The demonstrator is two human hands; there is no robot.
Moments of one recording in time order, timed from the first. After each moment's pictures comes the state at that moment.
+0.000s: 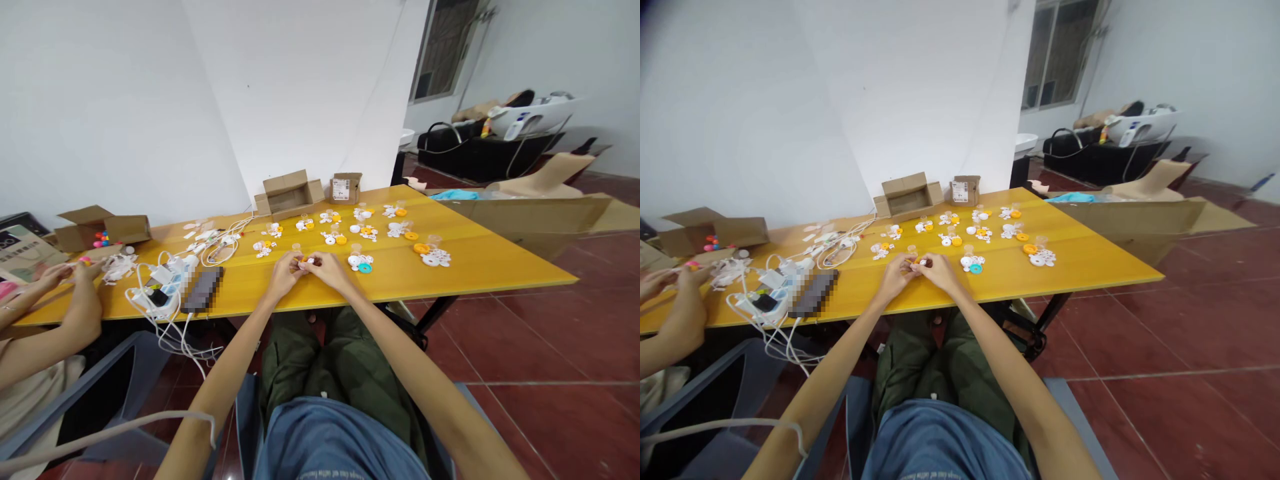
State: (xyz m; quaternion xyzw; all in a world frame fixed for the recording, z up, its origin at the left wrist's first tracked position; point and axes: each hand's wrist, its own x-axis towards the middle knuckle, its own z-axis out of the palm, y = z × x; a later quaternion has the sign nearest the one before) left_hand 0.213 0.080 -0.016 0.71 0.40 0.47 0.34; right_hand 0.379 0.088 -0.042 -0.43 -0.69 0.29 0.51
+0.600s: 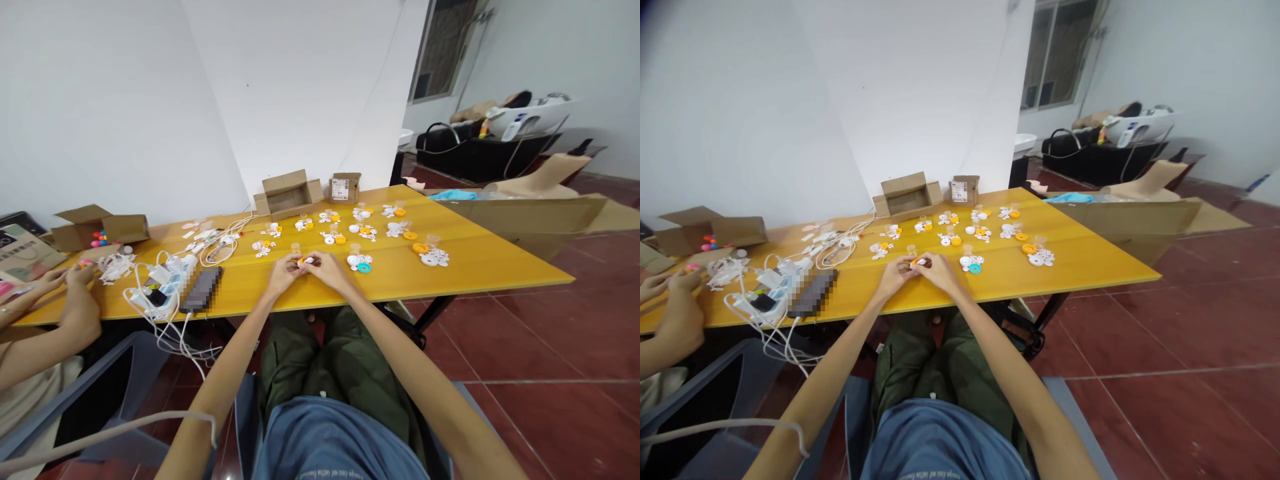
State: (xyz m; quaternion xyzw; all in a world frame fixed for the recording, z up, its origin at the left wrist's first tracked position) left_hand 0.213 0.087 -0.022 0.66 0.41 0.44 0.45; right_hand 0.378 0.083 -0.037 -0.43 -0.67 0.32 0.52
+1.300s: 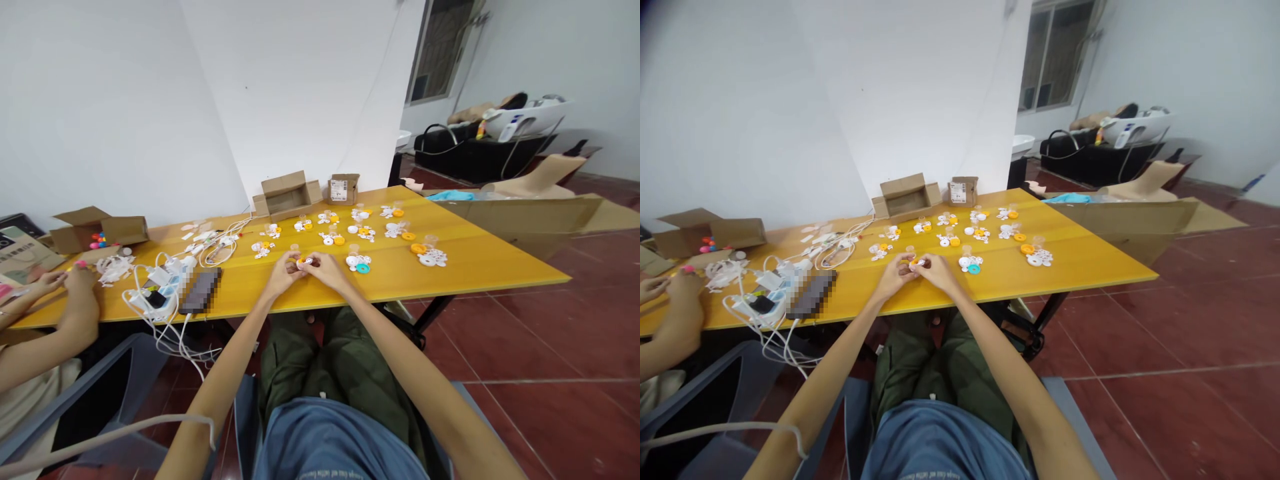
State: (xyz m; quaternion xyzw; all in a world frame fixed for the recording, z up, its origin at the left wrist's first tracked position) left_hand 0.208 0.092 -0.030 0.69 0.38 0.44 0.43; right_hand 0.377 0.081 -0.033 -0.45 -0.67 0.31 0.50
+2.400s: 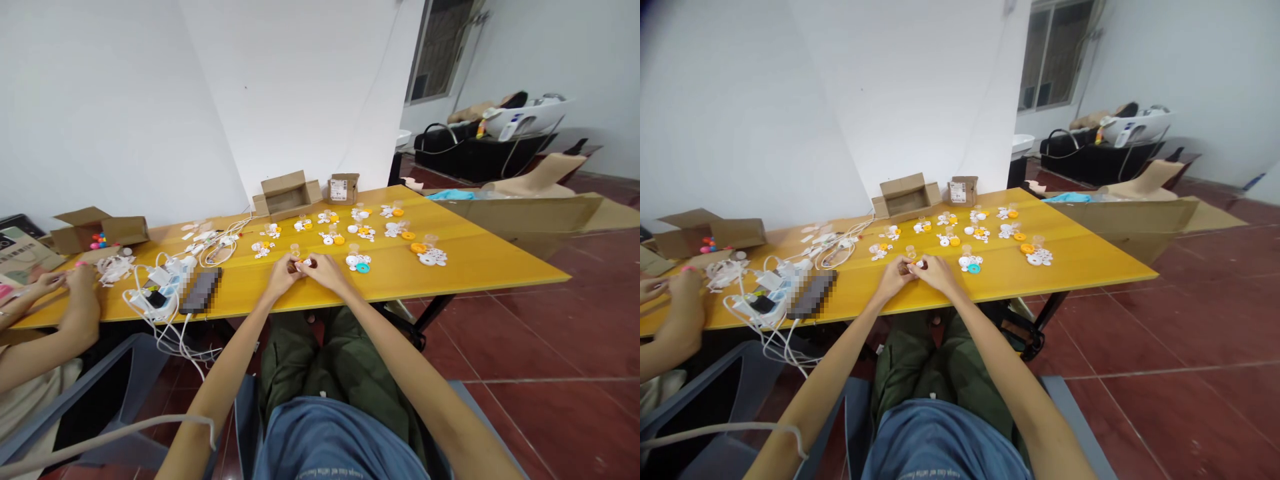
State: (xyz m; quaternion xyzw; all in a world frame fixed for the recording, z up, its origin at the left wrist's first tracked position) left_hand 0.210 0.087 -0.024 0.69 0.41 0.45 0.39; right_hand 0.375 0.075 -0.024 -0.55 -0.72 0.19 0.39
